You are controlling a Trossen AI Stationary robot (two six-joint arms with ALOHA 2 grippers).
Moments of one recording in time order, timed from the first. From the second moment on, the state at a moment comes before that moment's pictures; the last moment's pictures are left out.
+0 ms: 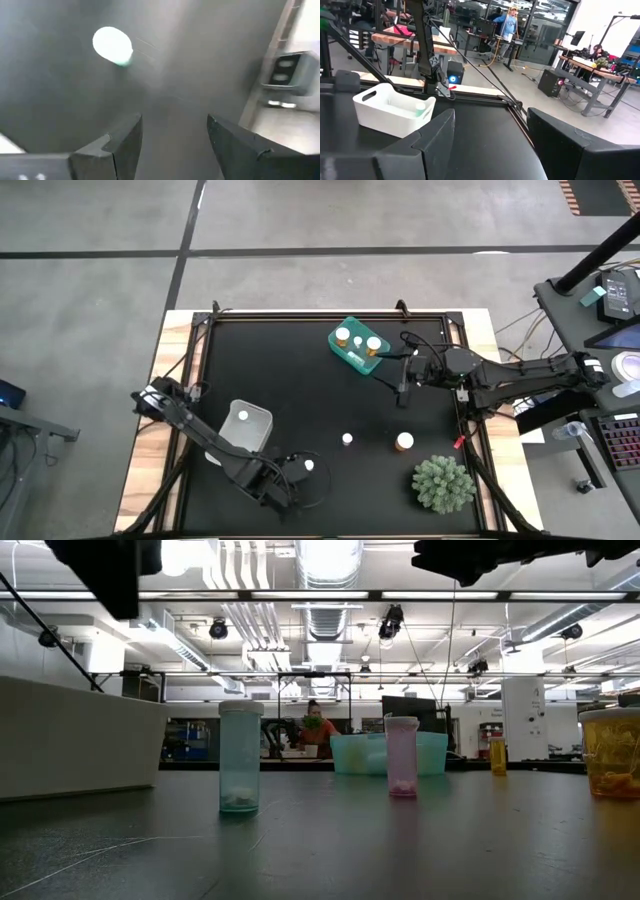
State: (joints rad) left arm -0.63 1.87 1.58 -0.91 -0.18 -1.02; right arm 0.00 0.89 0.58 0.30 0.18 -0.23
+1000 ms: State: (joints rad) left arm -0.52 1.90 1.38 -0.61 -0.31 -0.72; right arm 0.00 0.89 0.58 0.30 0.18 -0.25
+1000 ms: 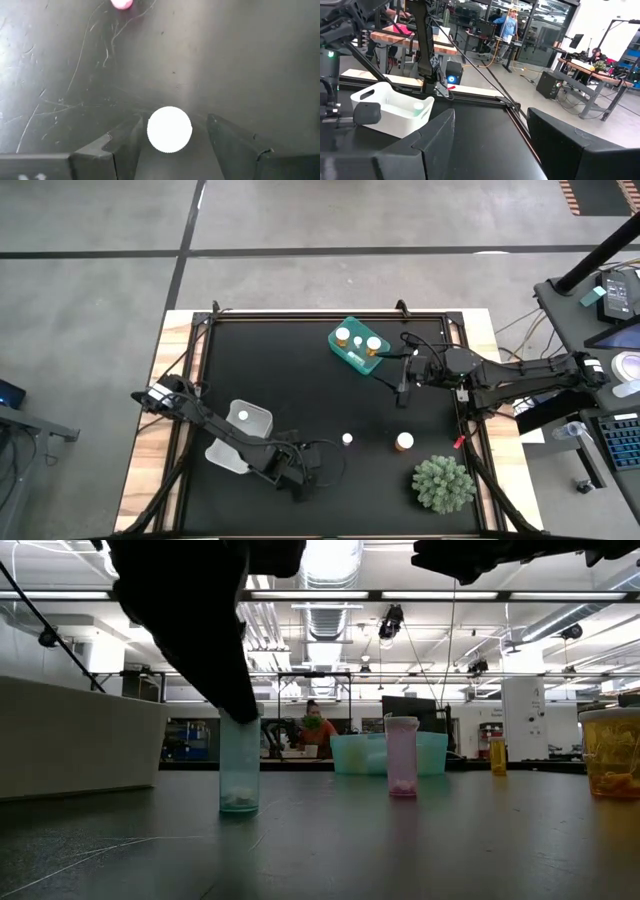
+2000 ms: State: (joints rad) left arm -0.52 1.67 1.41 -0.83 -0.26 -0.78; right arm 0.00 0.89 0.58 0.30 0.18 -0.26
